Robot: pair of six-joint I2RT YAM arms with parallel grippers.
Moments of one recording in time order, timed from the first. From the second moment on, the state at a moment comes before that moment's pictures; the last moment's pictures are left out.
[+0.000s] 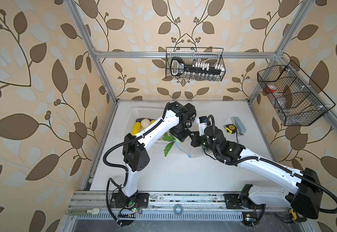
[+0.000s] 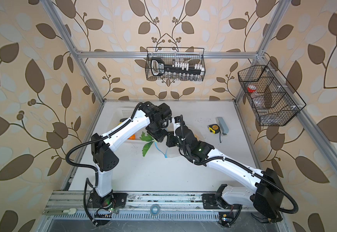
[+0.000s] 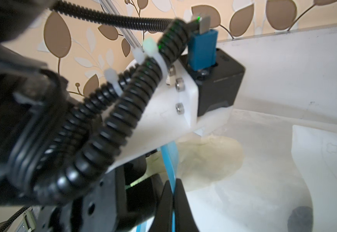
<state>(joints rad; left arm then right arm) -0.74 1.99 2.05 -1.53 0.02 -0.03 0.82 1.23 0.92 -0.14 0.17 0.56</state>
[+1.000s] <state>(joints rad) -0.73 1.84 1.80 -1.39 0.05 -0.04 0.80 1.22 0.92 -0.14 0.15 0.56</state>
